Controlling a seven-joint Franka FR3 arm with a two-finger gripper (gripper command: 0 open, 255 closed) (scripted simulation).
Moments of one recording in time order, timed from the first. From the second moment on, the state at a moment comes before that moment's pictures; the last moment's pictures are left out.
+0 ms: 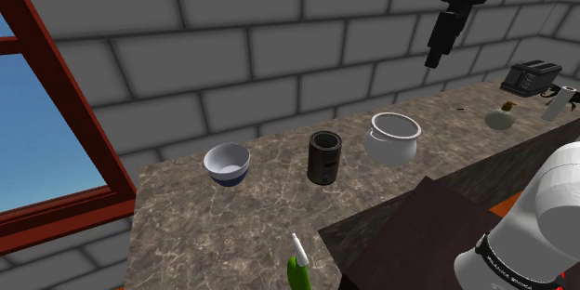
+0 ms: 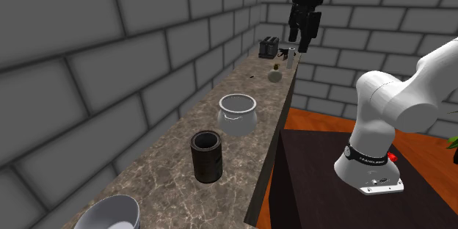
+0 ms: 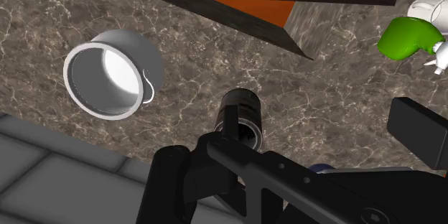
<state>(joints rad) 0.01 -0.82 -0.02 -2.27 -0.08 1.49 -0.12</state>
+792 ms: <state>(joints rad) 0.01 -0.61 -0.05 -2.41 -0.07 1.82 -0.11</state>
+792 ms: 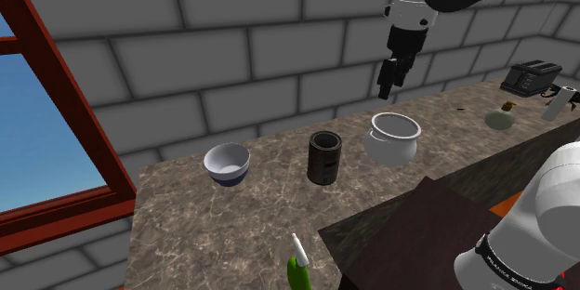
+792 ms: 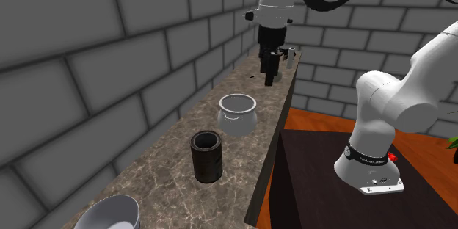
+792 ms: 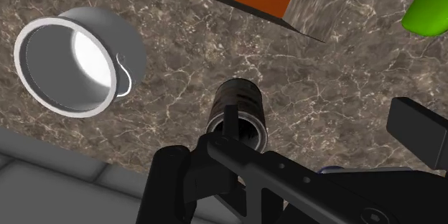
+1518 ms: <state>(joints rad) 0.02 -0.25 -0.06 -2.41 -0.04 2.17 -0.10</state>
